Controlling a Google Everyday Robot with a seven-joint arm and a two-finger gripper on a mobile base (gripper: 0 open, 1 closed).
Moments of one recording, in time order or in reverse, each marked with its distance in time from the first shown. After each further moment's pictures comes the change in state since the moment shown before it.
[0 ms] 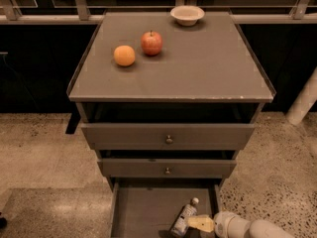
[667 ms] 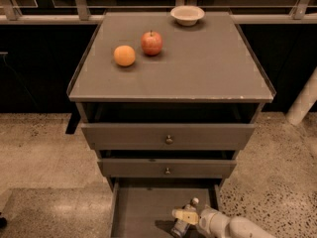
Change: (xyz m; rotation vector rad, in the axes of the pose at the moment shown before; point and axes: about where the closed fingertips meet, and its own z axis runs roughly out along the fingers) arm 0.016 -0.015 0.094 -0.035 -0.064 0.107
